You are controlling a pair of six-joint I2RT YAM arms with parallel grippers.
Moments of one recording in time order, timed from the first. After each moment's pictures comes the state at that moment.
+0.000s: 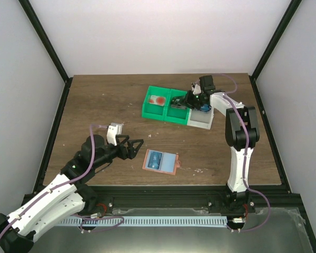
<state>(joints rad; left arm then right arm) -0.69 0.65 0.52 -0.18 0.15 -0.55 0.18 2.12 1.58 -0.38 -0.57 0.54</state>
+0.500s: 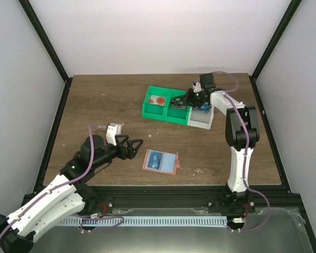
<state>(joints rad) -0.69 0.64 0.52 -0.19 0.14 -0.55 0.18 2.12 1.61 -0.40 -0.54 0.54</state>
